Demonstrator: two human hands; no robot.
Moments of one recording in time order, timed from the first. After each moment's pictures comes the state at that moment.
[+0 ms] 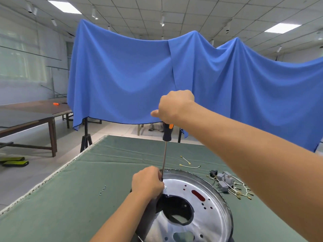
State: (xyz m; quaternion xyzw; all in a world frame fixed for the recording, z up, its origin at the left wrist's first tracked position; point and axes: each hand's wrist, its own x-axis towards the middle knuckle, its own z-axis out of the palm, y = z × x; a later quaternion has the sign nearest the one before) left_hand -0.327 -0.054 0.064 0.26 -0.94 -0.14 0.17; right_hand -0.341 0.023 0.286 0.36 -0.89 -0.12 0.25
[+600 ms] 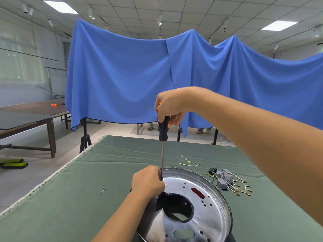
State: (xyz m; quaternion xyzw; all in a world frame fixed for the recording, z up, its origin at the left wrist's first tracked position) left_hand -0.324 -0.054 0.063 0.23 -0.94 -0.16 0.18; right_hand -0.338 0.032 0.306 0.42 -0.91 0.05 -0.03
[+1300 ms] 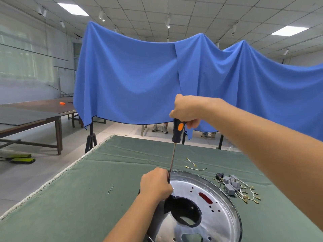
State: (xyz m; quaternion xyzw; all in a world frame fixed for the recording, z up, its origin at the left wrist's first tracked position) left_hand -0.320 -0.049 0.065 0.22 -0.95 -0.15 0.18; right_hand -0.345 0.032 0.297 0.40 -0.92 0.00 0.07
